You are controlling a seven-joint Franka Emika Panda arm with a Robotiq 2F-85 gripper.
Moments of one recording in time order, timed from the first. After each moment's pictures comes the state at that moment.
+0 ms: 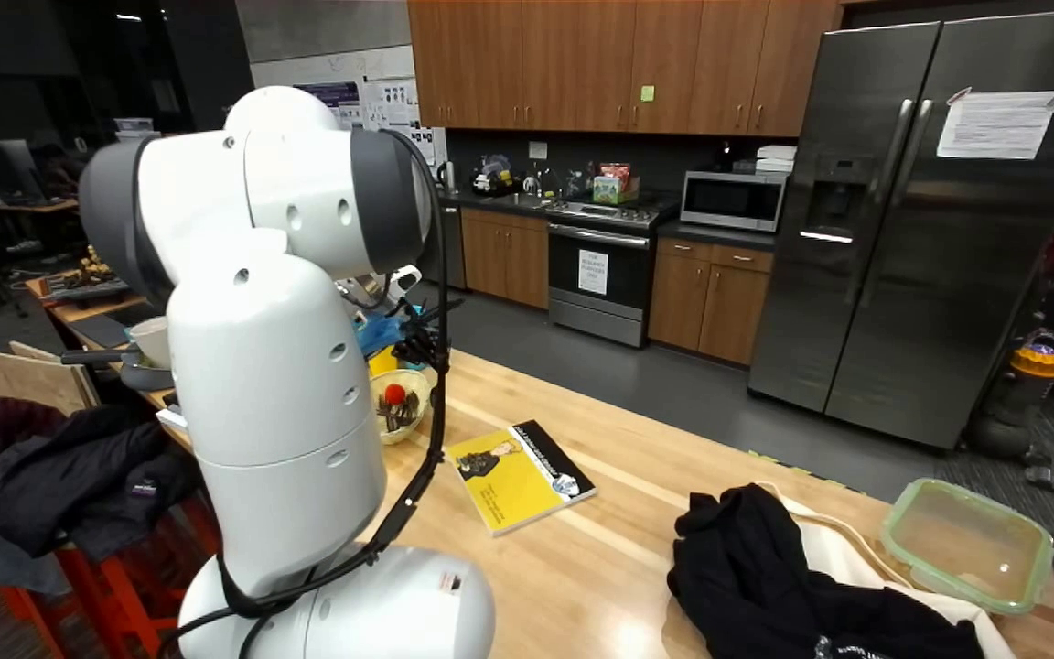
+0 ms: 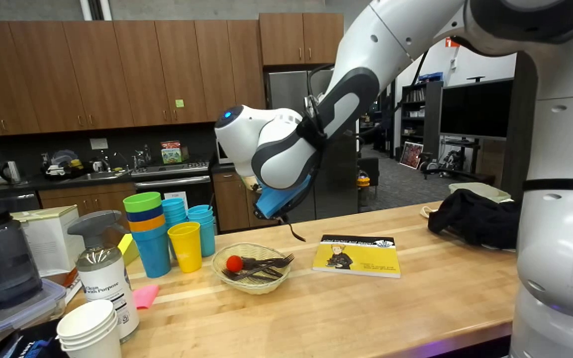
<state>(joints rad) 0.46 0.03 0.34 -2.14 -0.68 2.11 0.89</state>
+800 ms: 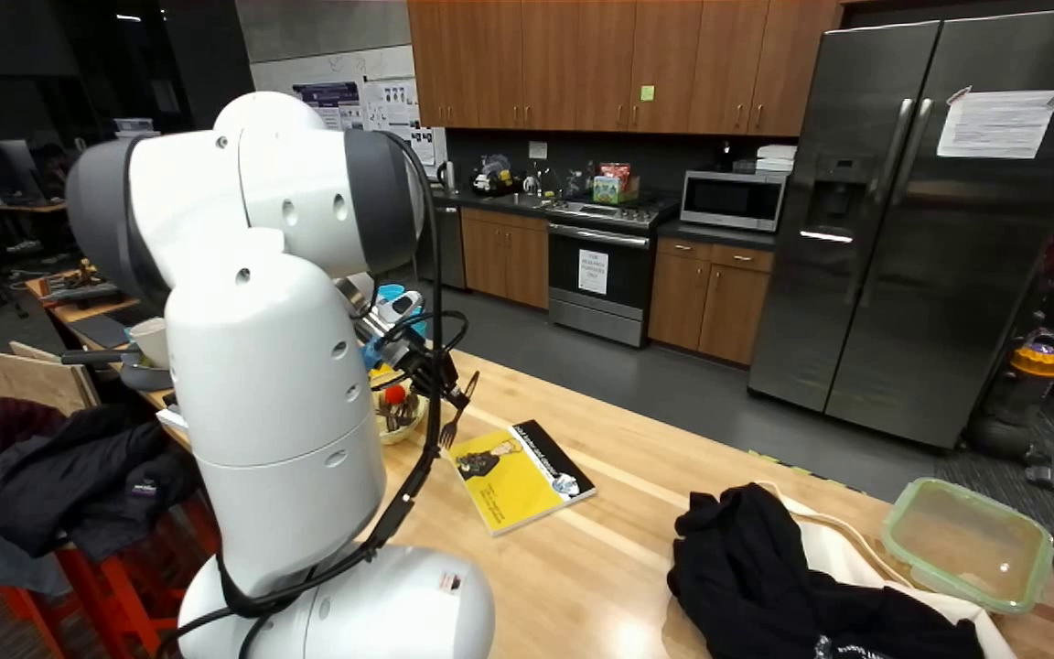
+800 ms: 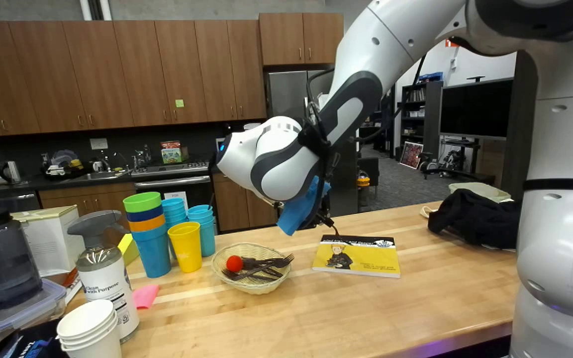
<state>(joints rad) 0.46 0.03 0.39 -2.19 -0.68 1.67 1.09</state>
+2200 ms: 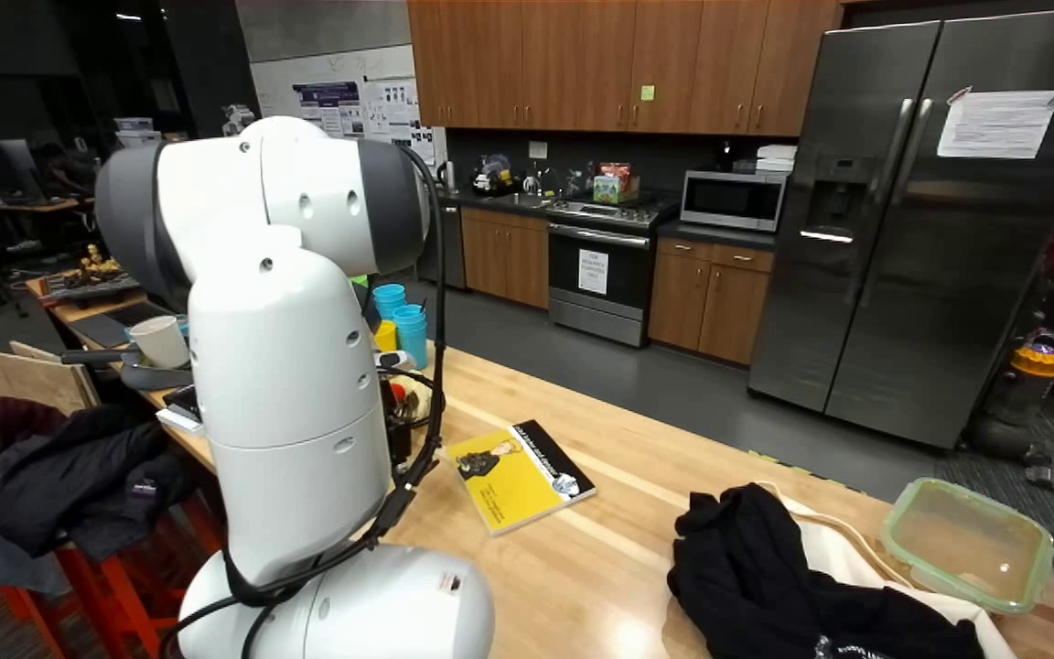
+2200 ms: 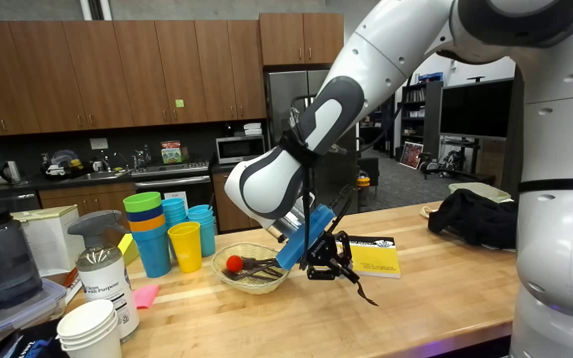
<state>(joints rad) 0.46 0.09 0.43 -2.26 -0.23 1.59 1.09</state>
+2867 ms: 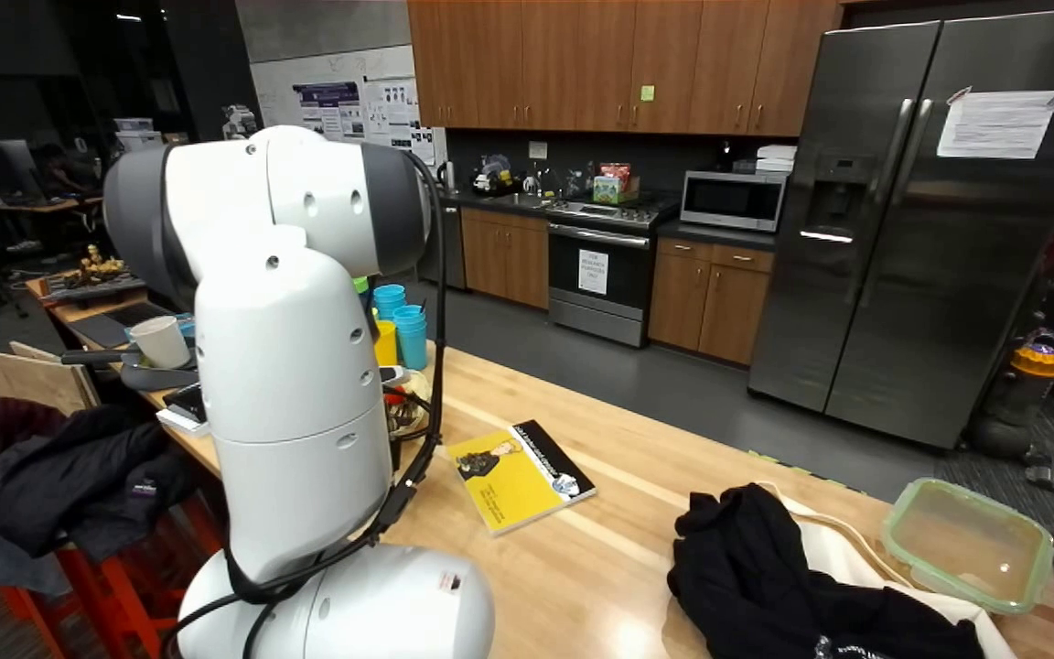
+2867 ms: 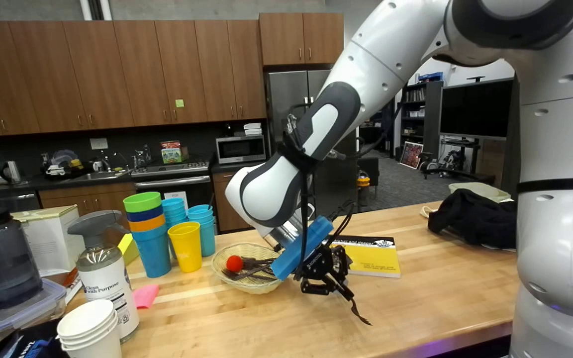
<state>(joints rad) 0.46 0.11 0.43 -2.29 -0.16 1.69 1.07</state>
